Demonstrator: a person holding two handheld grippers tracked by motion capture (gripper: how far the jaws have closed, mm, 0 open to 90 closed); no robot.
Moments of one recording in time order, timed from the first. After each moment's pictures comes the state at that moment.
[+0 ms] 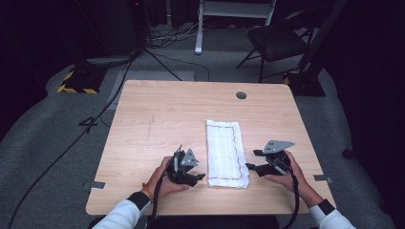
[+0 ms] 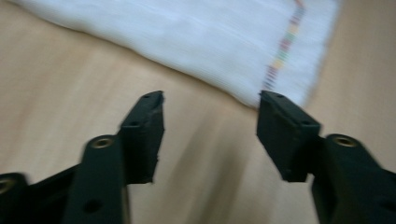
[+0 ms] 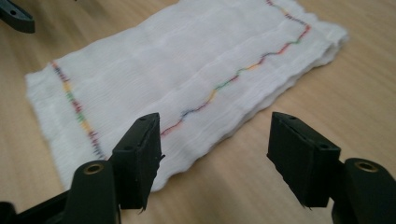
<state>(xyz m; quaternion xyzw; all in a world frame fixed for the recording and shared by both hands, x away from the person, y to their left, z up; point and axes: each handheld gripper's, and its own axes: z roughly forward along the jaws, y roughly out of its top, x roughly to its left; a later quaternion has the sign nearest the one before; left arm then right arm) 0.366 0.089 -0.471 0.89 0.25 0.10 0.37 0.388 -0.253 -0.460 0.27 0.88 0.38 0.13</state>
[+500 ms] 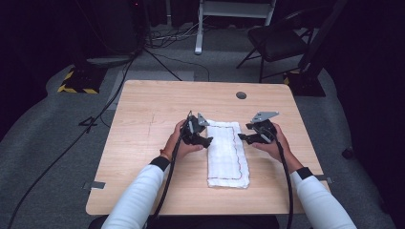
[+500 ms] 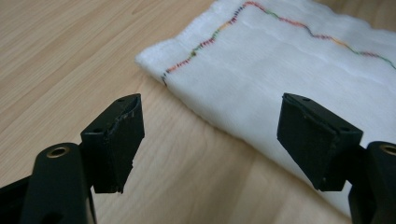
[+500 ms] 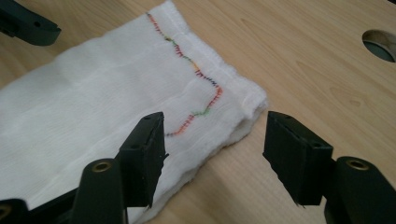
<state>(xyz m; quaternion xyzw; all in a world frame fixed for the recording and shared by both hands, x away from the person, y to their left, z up) 0.480 0.047 -0.466 0.88 0.32 0.16 0.33 0.491 -0.225 -0.458 0.29 0.87 0.35 0.17</state>
